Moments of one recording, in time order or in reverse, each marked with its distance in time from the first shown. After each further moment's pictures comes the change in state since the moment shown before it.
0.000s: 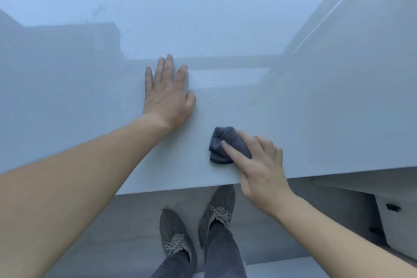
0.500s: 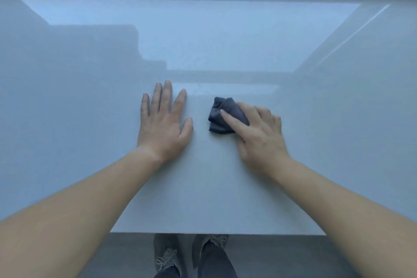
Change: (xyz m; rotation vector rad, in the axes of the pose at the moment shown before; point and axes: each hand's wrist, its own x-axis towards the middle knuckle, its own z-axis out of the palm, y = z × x) left_hand 0.022 0.006 0.009 0.060 -0.011 -0.064; right_hand 0.147 0.078 0.002 -0.003 -0.021 -0.075
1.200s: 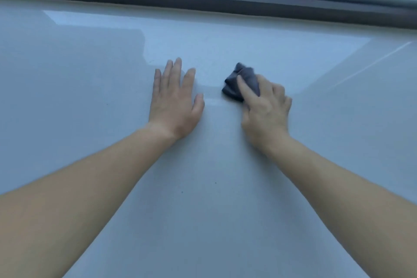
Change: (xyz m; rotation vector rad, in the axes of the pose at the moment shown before) left_hand 0.110 -0.017 -0.035 -0.101 0.125 -0.008; right_hand 0.137 0.007 0.015 -0.007 0.035 0.235
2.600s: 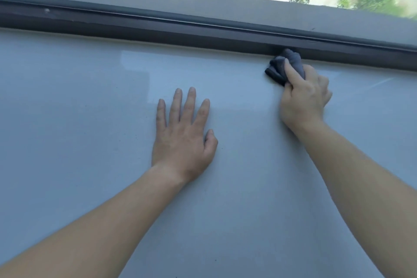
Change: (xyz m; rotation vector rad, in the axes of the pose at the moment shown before) left_hand 0.057 0.011 0.017 0.096 -0.073 0.072; right_hand 0.141 0.084 -0.004 -0.042 0.158 0.309
